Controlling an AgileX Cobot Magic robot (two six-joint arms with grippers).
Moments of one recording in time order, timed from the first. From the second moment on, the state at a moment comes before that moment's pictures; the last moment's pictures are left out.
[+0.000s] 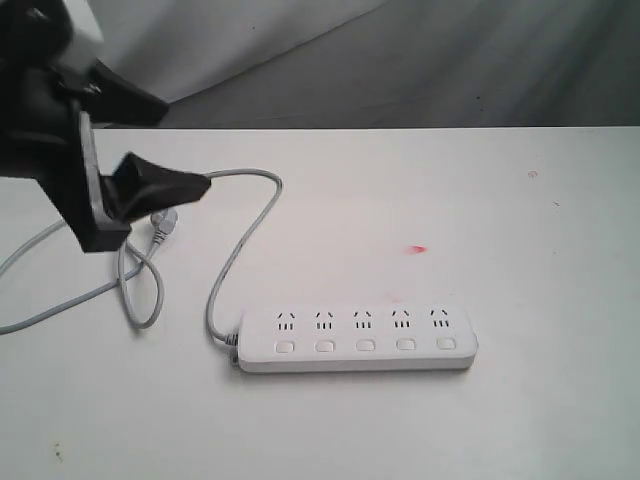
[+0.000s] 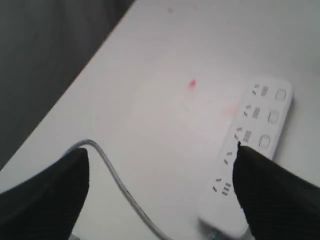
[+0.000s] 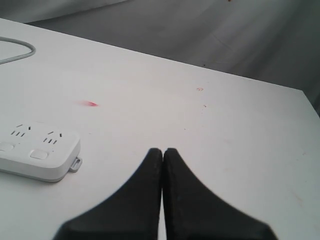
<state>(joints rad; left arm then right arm) -0.19 1.22 -0.95 -0.84 0.63 1.36 -0.14 0.03 0.00 0.30 0.34 -0.50</state>
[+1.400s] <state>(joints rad) -0.19 0.47 -0.68 -0.30 0.75 0.40 -0.14 0.03 0.00 0.30 0.34 -0.50</state>
